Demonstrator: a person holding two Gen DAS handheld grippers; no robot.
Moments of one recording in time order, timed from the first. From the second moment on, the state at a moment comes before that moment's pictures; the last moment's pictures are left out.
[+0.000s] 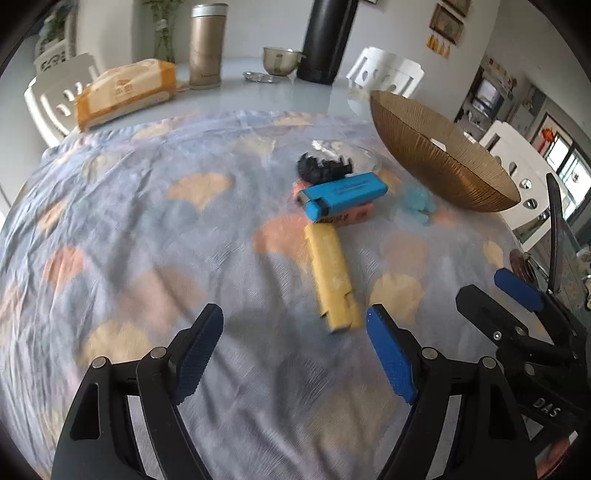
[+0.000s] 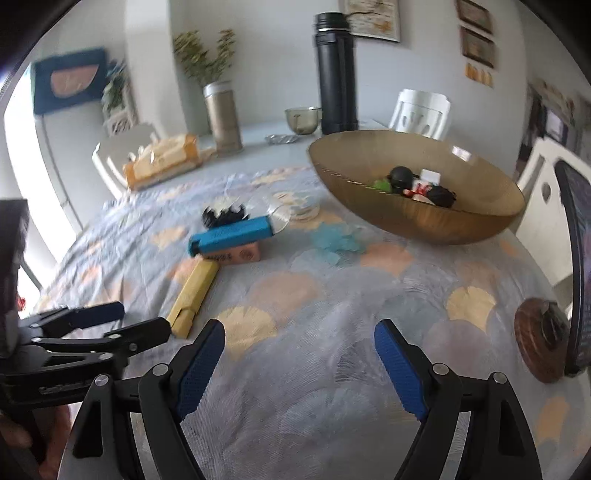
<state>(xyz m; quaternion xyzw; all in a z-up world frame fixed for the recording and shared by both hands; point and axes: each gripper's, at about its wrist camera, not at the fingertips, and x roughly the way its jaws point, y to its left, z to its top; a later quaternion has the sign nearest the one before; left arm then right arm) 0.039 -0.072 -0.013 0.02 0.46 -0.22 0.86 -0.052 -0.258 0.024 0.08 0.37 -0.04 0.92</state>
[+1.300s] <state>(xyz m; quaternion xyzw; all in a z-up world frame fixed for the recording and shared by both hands) 0.137 -0.079 -0.013 0.00 0.45 -0.34 0.83 -0.011 -0.175 0.010 0.03 0.44 0.04 0.90</state>
